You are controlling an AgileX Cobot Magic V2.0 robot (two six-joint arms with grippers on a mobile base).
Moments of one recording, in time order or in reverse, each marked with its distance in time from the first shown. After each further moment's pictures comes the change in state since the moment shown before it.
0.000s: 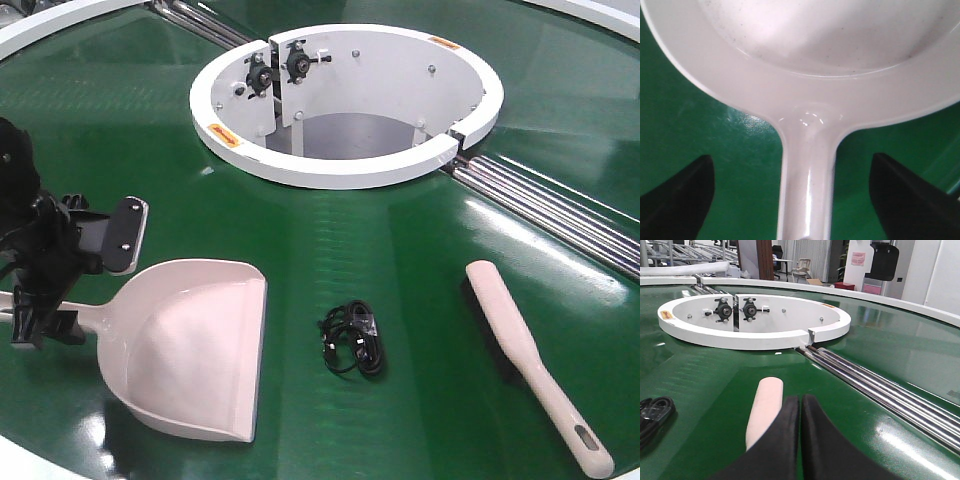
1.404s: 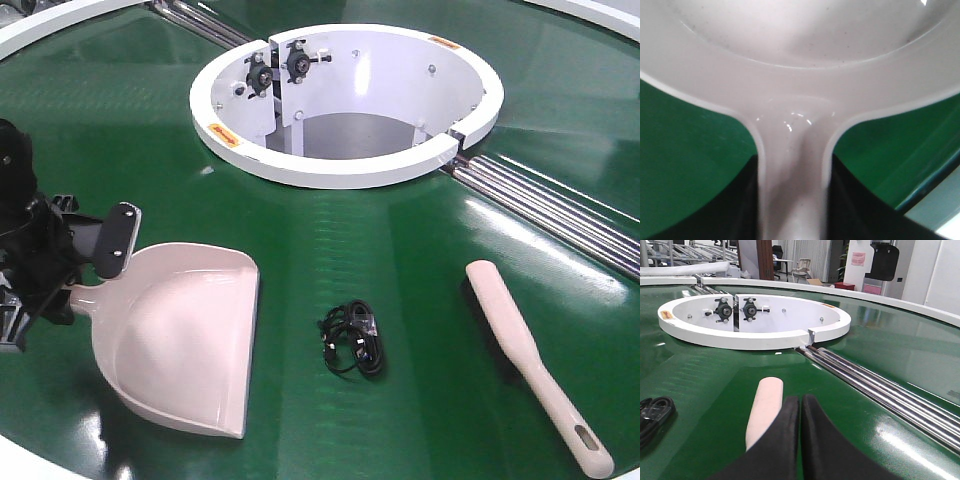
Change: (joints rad) left arm -0.018 -0.015 0.000 0.075 0.035 -0.020; right arm 0.000 0.000 0.000 0.000 0.000 0.000
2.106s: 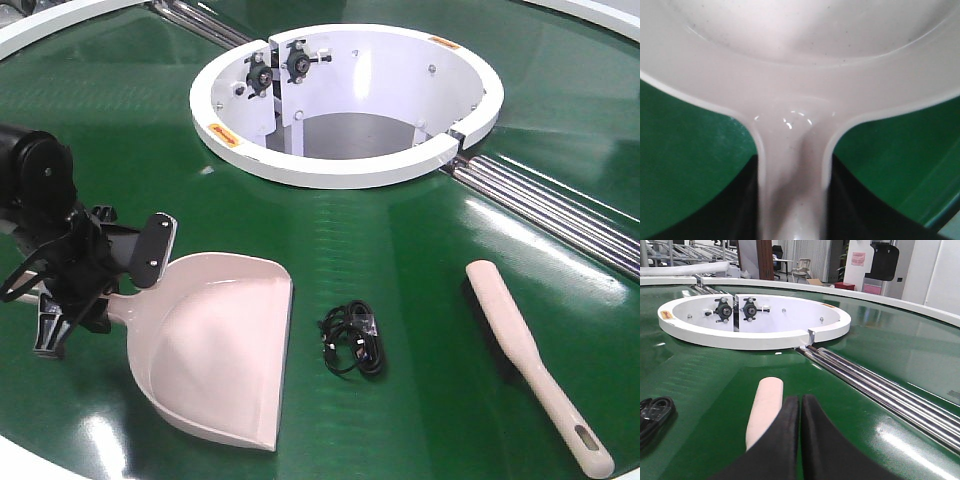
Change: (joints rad) left arm -0.067 0.050 0.000 -0.052 -0.029 -0.007; right arm 0.000 0.000 0.000 0.000 0.000 0.000
